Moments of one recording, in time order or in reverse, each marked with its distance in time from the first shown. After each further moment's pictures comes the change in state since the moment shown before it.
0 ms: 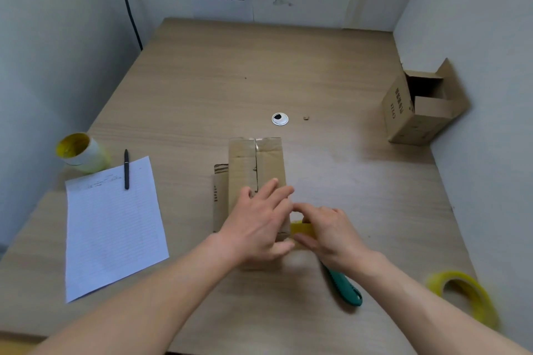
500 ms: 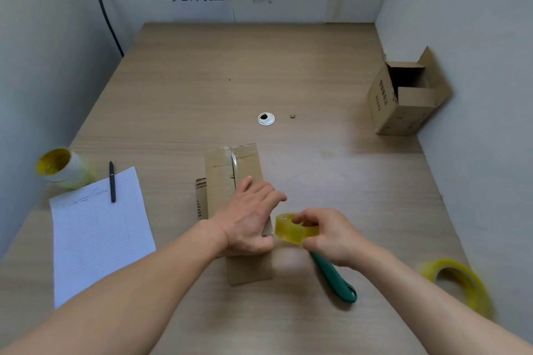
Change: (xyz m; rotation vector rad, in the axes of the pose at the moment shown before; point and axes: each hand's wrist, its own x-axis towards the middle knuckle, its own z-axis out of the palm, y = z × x) left_hand 0.025 -0.021 0.007 -0.170 -0.117 0.124; right_hand -0.009 0.012 -0.017 0.431 -0.203 0.346
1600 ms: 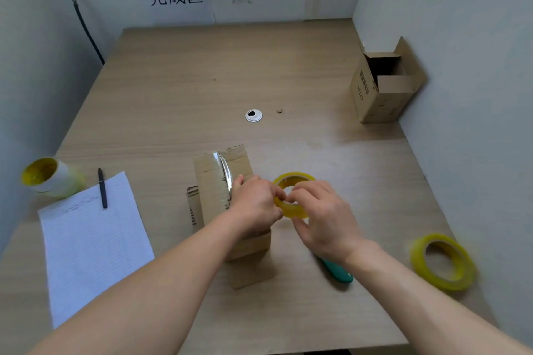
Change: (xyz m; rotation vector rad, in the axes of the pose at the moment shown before) left_hand 0.032 0.038 -0.012 -0.180 -0.098 -0.494; right_hand -0.017 -0.002 0.018 -0.349 0.717 -0.564
